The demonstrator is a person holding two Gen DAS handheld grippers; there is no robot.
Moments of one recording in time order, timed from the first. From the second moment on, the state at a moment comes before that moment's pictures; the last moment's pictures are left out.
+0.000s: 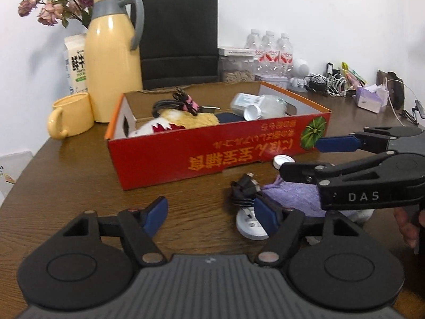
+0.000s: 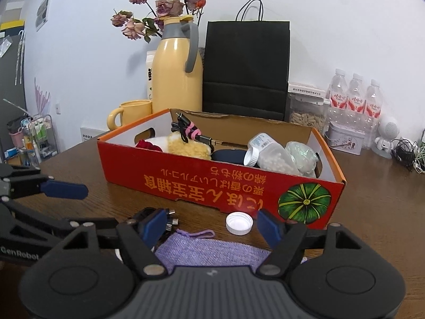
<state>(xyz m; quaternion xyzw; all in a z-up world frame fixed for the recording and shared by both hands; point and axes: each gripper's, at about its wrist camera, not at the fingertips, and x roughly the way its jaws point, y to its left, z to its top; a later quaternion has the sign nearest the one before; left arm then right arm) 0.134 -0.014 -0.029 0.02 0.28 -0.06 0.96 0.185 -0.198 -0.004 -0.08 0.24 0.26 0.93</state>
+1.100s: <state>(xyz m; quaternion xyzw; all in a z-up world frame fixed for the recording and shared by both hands) 0.147 -0.021 -0.041 0.02 0.31 -0.10 0.94 0.207 -0.161 -0.008 -0.04 0.30 0.35 0.89</state>
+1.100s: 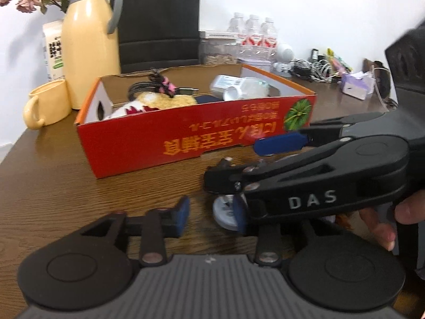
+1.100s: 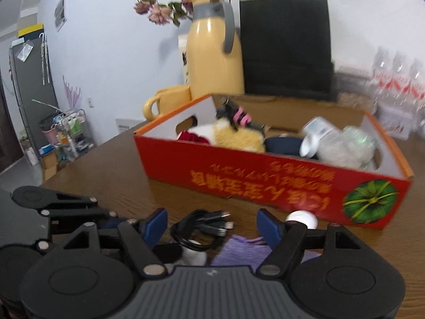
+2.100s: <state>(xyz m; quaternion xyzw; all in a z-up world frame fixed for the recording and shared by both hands) 0.147 -0.019 -0.043 0.01 0.31 -0.10 0.95 0.207 -0.178 0.002 0.00 0.24 0.32 0.92</state>
